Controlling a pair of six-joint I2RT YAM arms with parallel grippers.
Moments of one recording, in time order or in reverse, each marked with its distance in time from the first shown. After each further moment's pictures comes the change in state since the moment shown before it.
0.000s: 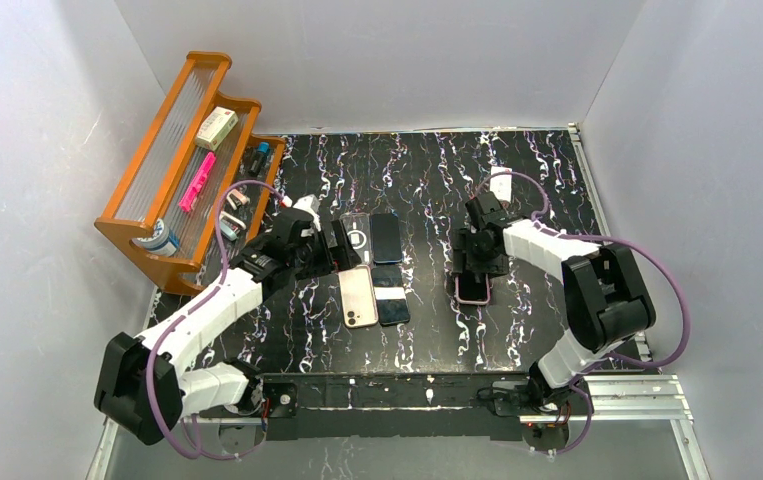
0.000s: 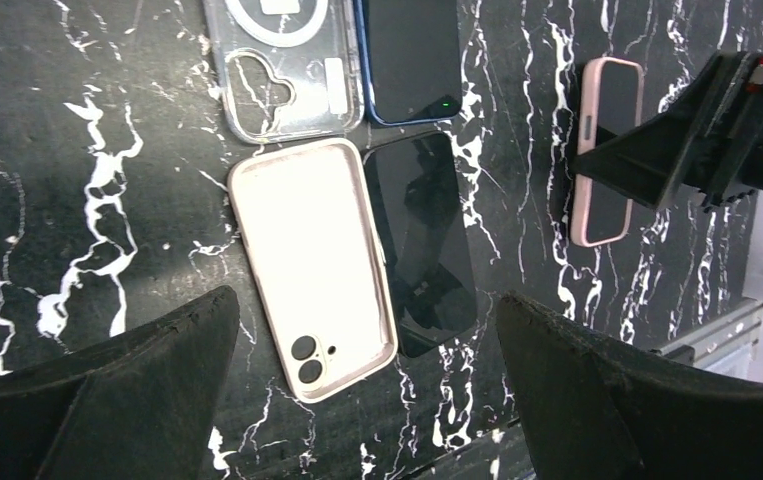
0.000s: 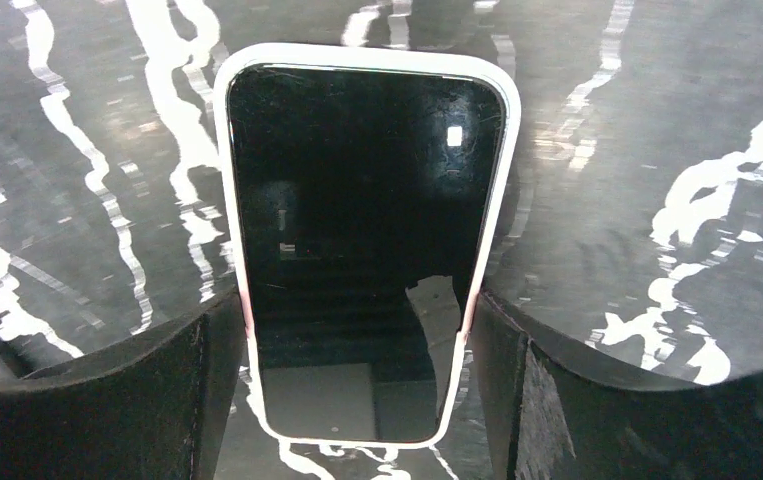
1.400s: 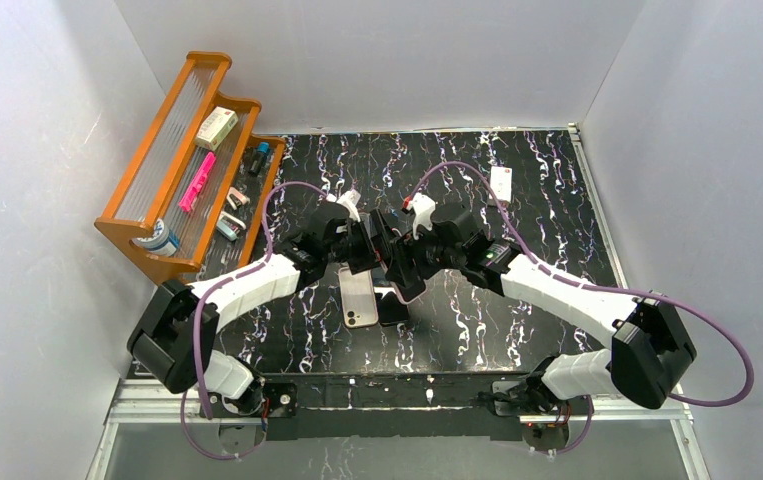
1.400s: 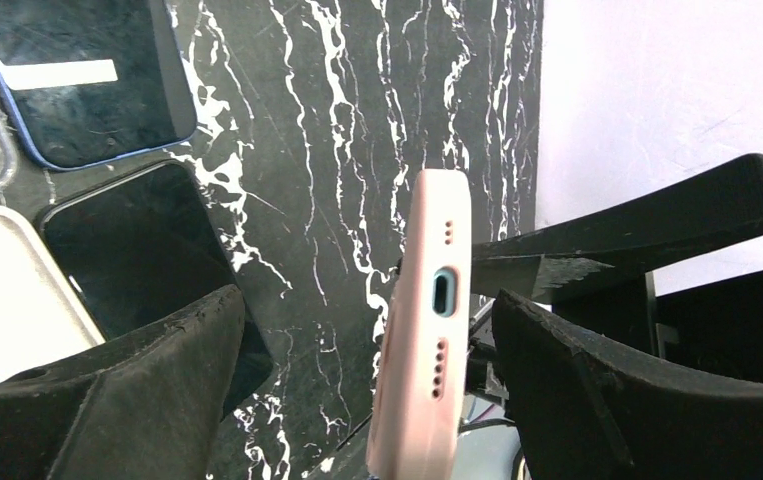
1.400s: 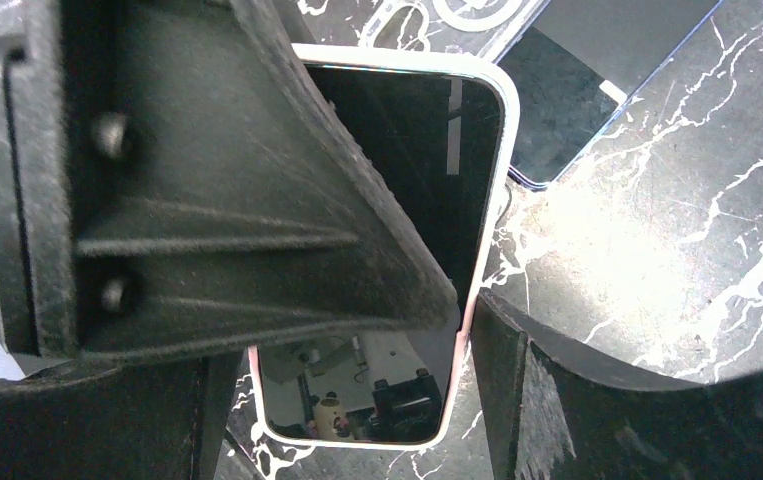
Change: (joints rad) left arm -0.130 0.280 0.037 0.432 0.222 -0.290; right arm 0.405 -0.304 -0.039 0.341 -0.248 -0.153
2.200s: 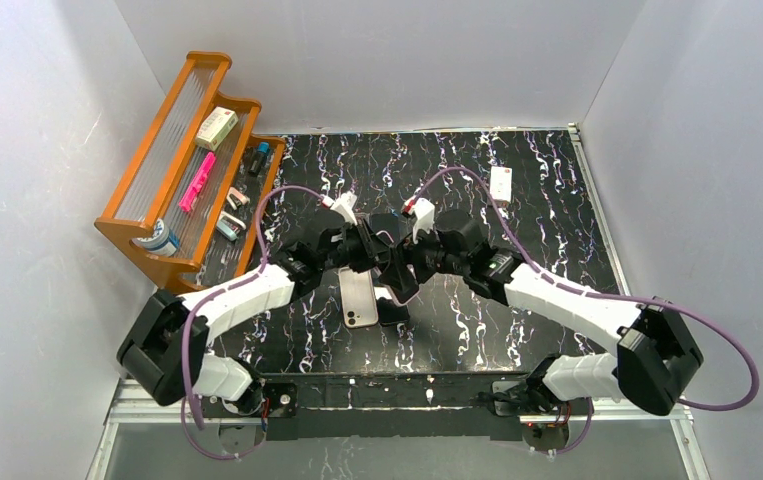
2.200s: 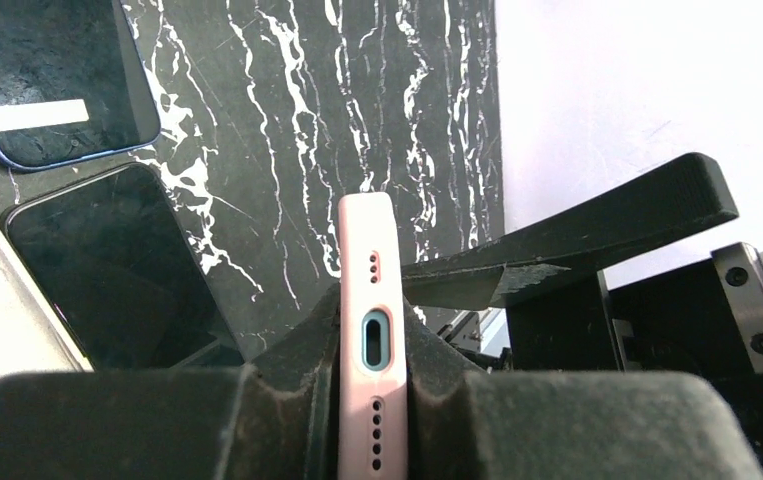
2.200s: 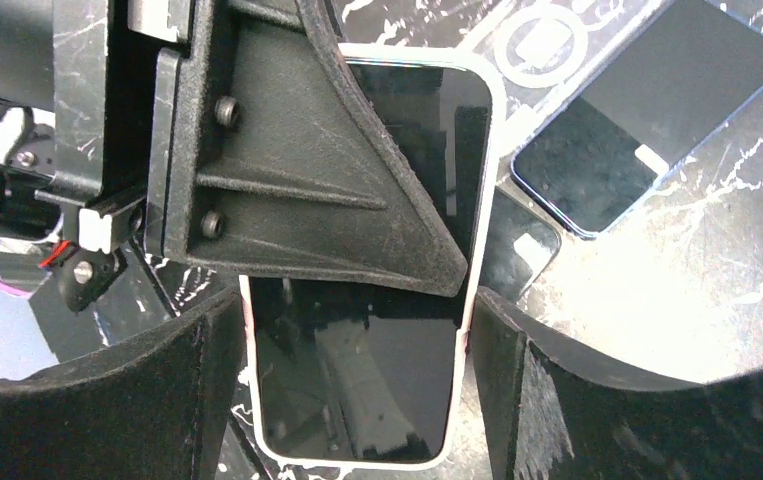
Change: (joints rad) left arm -0.024 -0.059 -0.067 0.103 -0.036 -0.039; right arm 0.020 -0.037 -0.071 0.147 -0.054 0.022
